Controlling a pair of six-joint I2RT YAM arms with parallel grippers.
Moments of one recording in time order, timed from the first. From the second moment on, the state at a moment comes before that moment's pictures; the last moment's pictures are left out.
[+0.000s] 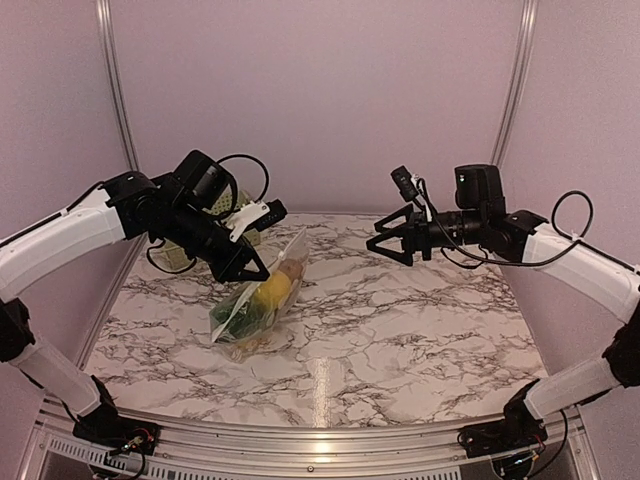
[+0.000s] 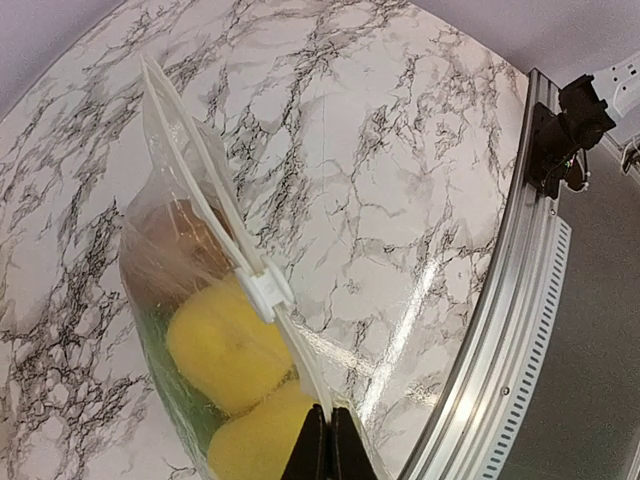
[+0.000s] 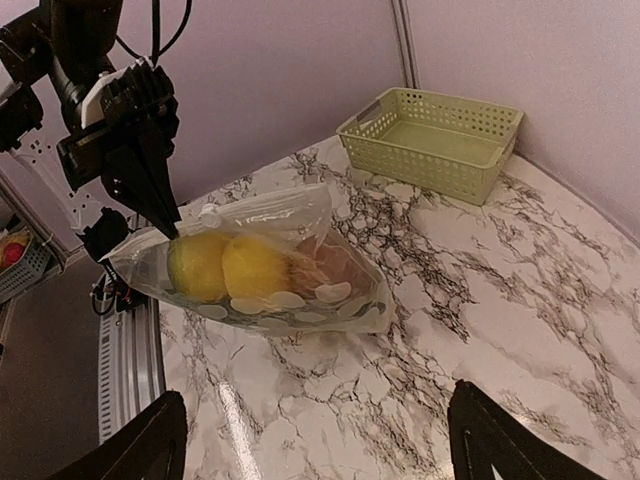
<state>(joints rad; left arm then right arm) -0.79 1.48 1.48 -0.90 0.33 0.08 0.48 1.33 1.14 -0.26 -0.77 -0.04</state>
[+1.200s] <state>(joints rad) -1.07 1.38 1.43 -0.85 -0.02 0.48 0.80 1.43 1.13 -0.21 -0.75 -0.34</state>
